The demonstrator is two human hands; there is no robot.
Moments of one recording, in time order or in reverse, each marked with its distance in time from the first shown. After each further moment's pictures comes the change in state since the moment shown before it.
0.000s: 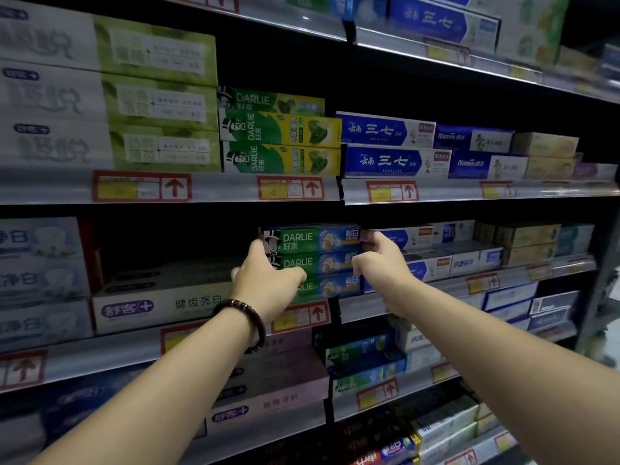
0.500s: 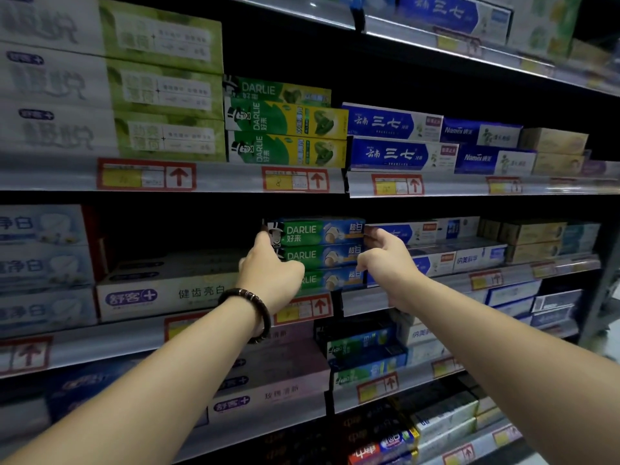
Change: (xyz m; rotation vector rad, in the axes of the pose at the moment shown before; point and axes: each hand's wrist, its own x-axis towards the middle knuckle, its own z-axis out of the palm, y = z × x) left_hand -0.002 0.003 0.000 0.043 0.014 0.002; right_hand -0.003 0.001 -0.003 -0.019 -0.036 -0.012
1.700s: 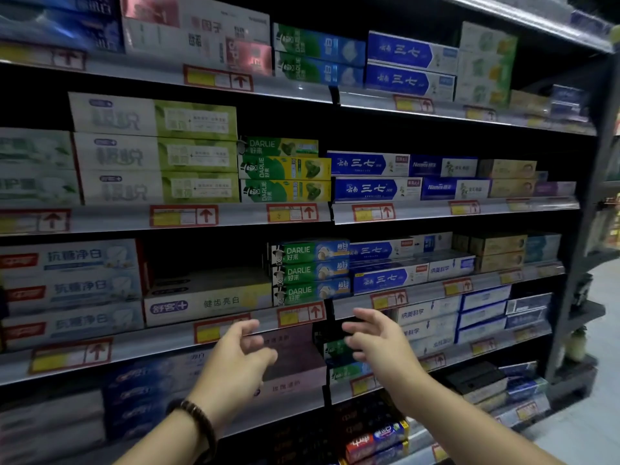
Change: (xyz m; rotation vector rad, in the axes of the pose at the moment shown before) left_hand -0.126 -0.045 -0.053 -0.210 -0.088 -0.160; right_hand -0.151 0.013 -0.010 0.151 -0.066 0.246
